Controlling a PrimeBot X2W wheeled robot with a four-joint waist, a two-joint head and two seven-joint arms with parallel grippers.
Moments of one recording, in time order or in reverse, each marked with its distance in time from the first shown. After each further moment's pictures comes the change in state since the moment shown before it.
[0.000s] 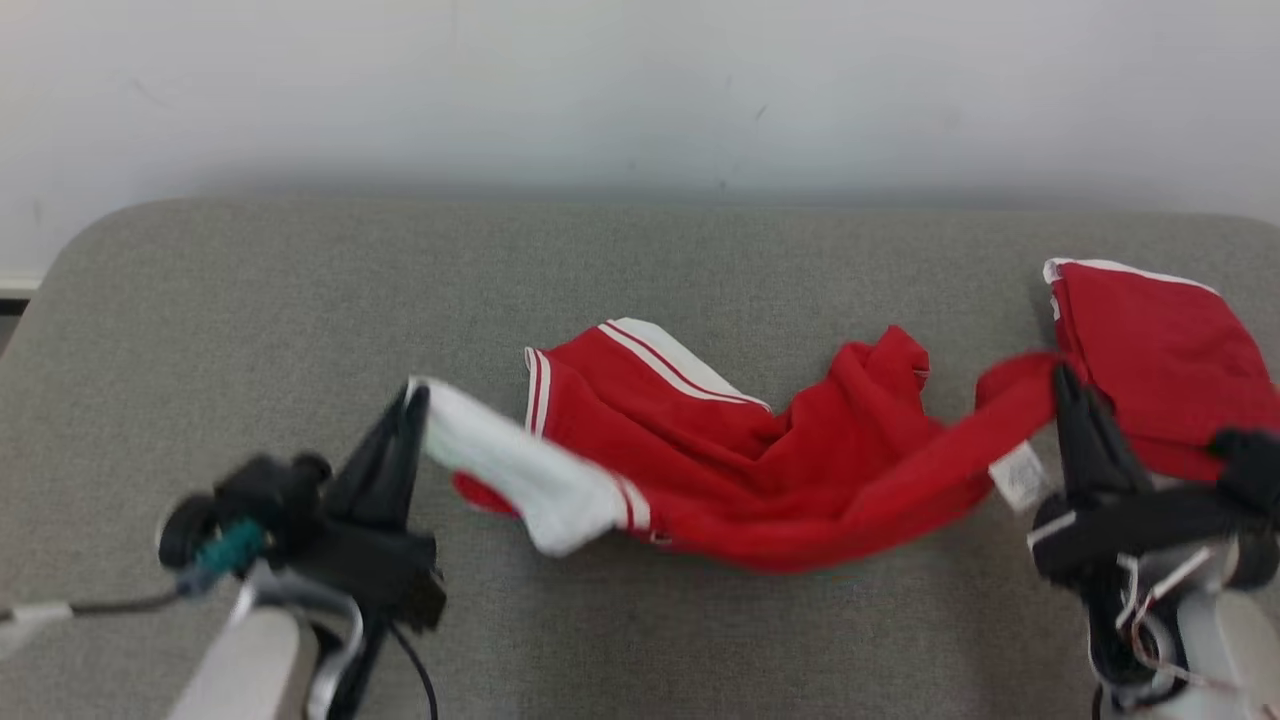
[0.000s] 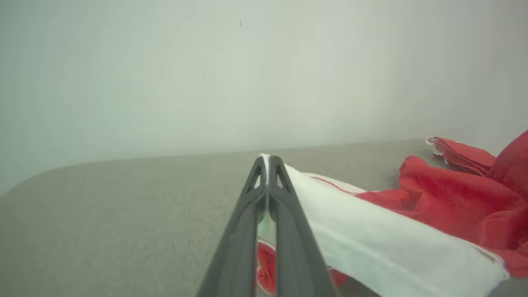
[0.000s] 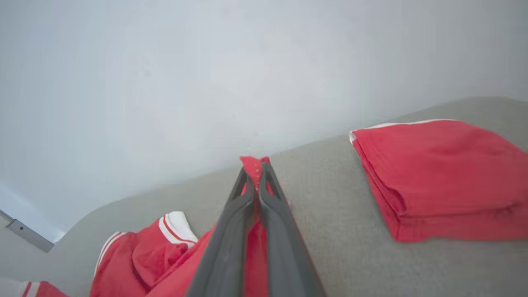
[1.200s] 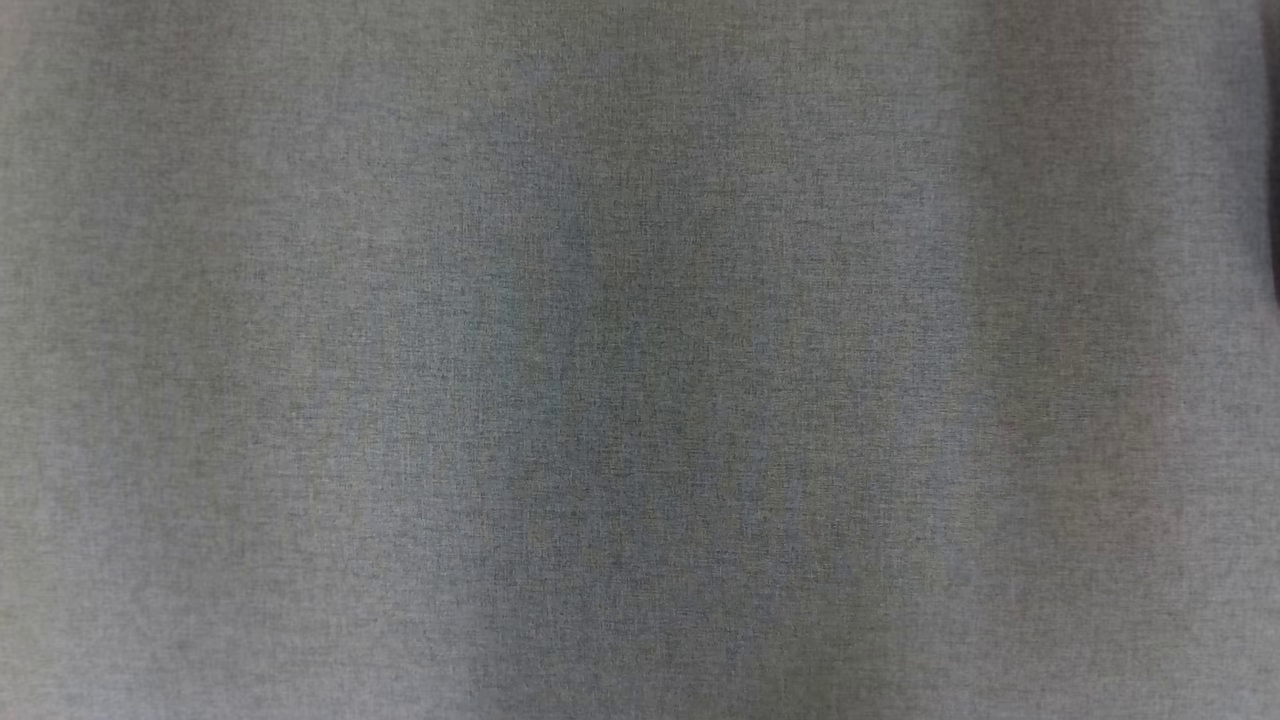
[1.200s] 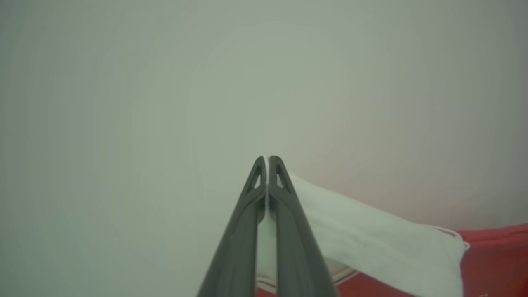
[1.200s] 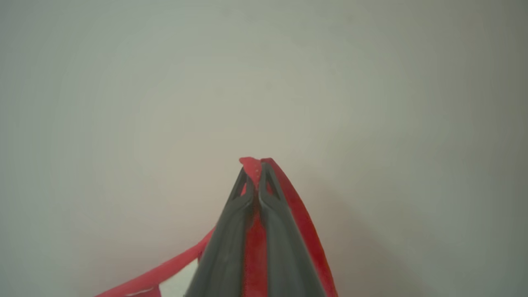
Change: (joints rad) left arm -1.838 0.119 -0.222 0.701 -0.234 -0.001 0.172; right arm -1.820 0.069 -0.475 0.994 -0.298 -0.002 -0.071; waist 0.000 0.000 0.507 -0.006
